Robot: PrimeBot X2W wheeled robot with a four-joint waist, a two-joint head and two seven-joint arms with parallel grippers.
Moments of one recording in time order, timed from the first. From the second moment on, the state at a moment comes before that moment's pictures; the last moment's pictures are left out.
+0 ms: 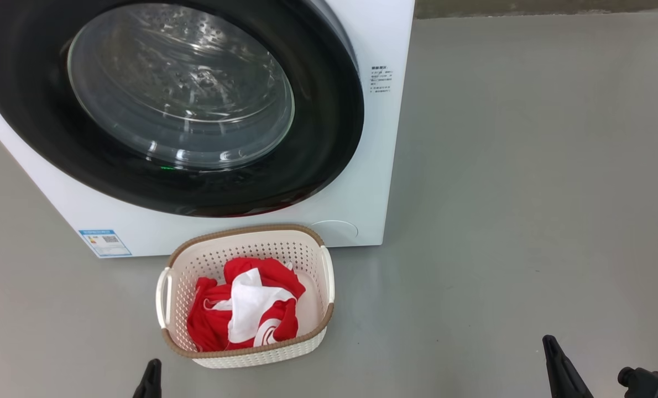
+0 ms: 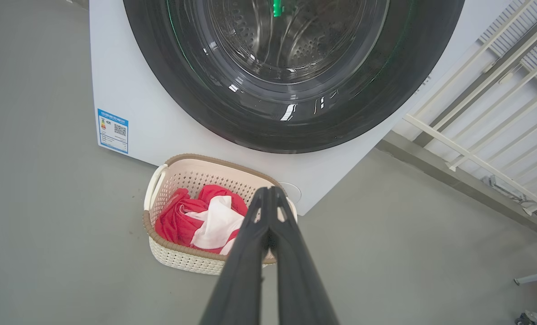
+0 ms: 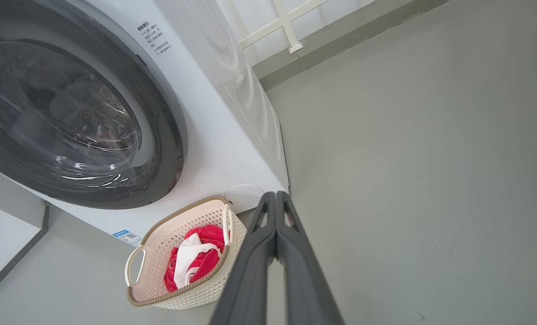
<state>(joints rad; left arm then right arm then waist) 0.10 0.07 0.01 0.24 -0.59 -0.12 -0.18 0.13 -0.03 -0.05 0.31 0.61 0.13 -0.19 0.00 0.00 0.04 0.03</state>
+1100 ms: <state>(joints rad) 0.05 0.07 0.03 0.25 -0.92 -0.12 -0.09 0.07 -0.03 -0.06 0.30 0.94 0.13 -0.10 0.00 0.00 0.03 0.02</state>
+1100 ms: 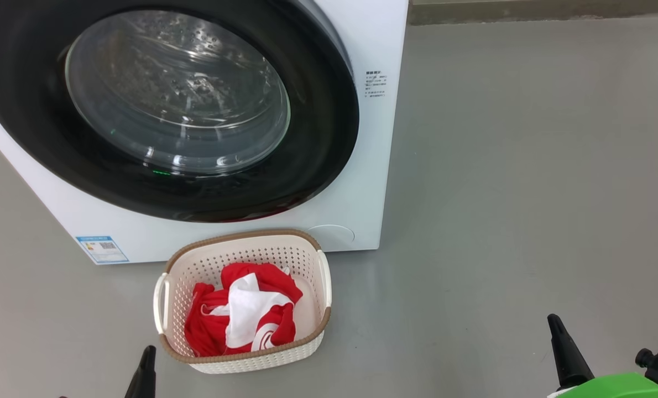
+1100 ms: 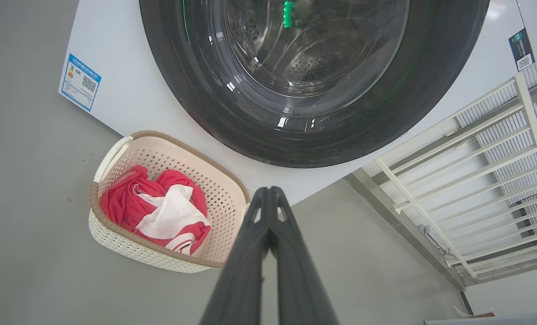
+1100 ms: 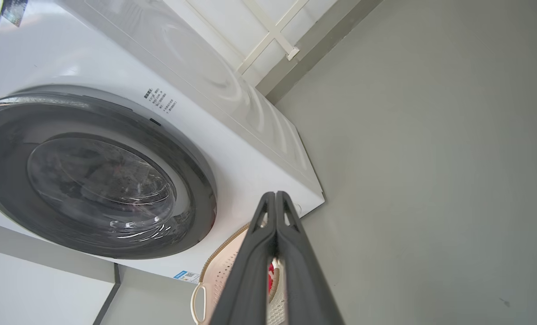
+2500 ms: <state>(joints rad) -0.01 0.05 0.05 0.26 -1.35 -0.12 0.03 -0.01 -0.04 -0.09 0.28 1.36 0.13 0.02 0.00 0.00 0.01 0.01</state>
